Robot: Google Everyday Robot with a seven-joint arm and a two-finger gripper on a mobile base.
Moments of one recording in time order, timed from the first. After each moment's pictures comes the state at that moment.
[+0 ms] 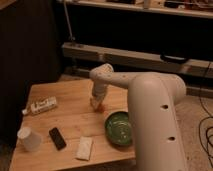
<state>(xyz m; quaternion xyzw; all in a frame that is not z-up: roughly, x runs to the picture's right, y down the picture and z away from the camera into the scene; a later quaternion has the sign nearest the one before) -0.042 0.087 0.915 -0.35 0.06 0.33 0.87</state>
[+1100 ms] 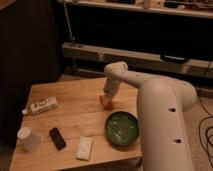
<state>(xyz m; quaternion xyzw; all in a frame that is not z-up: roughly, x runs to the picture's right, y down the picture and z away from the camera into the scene) 0.022 0.079 0.926 -0.38 0.05 0.36 0.85</state>
